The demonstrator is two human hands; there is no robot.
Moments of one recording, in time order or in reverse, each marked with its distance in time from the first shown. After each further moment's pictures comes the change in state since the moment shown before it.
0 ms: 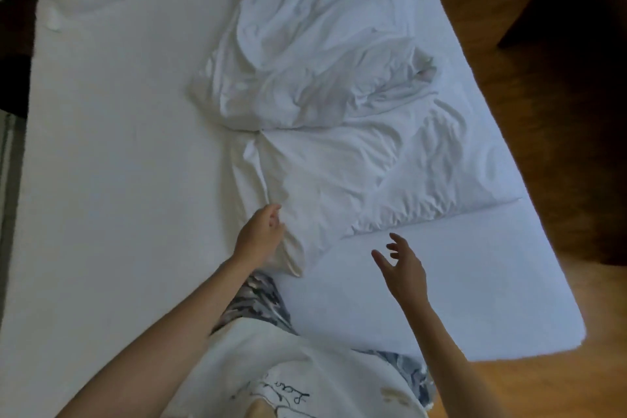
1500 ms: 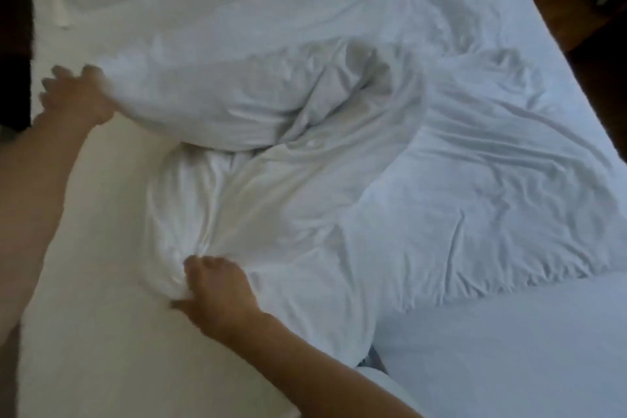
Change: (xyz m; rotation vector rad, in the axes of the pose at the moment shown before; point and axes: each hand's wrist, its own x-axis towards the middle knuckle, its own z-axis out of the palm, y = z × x) left_hand 0.479 -0.313 -0.540 0.626 0.458 -0.019; right_hand 0.002 -0.421 0.428 -0.311 -0.515 -0.673
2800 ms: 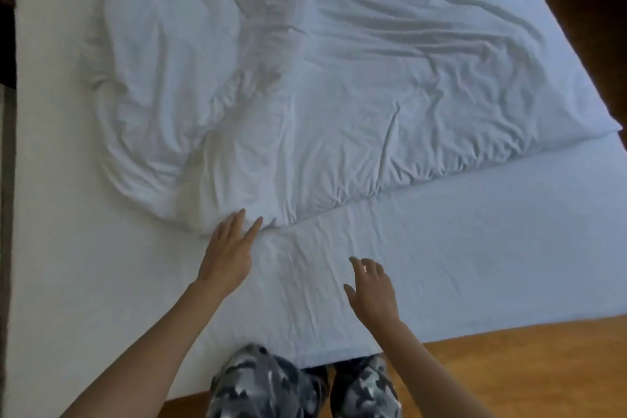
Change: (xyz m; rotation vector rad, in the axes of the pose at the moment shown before) left_hand -0.655 0.246 0.153 0.083 -0.269 0.551; right_hand -0.391 0.310 0.088 -0.211 0.092 0.513
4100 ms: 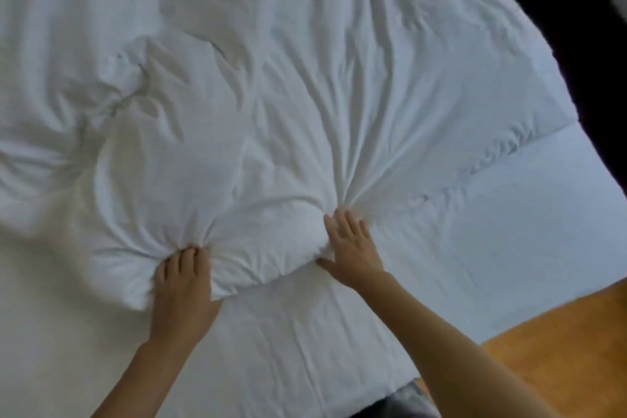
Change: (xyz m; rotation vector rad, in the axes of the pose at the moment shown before) left_hand 0.045 -0.051 0.177 -0.100 0.078 -0.064; right_hand 0.150 0.010 0.091 -0.394 0.077 -0.023
